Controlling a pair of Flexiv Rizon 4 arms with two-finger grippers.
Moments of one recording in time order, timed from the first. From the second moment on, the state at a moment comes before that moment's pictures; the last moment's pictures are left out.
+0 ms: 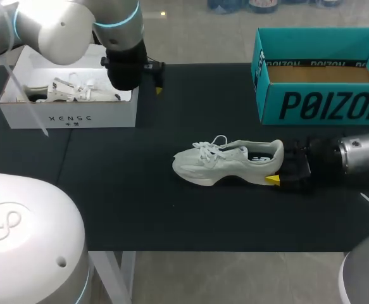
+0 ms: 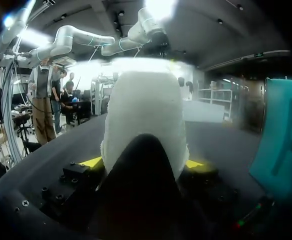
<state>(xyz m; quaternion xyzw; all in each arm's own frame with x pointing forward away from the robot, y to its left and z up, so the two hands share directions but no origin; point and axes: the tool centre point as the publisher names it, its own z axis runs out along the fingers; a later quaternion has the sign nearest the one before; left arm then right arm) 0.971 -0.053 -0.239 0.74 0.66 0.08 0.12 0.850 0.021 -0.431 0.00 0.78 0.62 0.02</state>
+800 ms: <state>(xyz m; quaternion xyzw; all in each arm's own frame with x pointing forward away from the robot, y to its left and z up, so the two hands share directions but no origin) 0.952 -0.060 -0.266 0.43 0.89 0.02 0.16 0.850 0.021 -0.431 0.00 0.78 0.62 0.02</state>
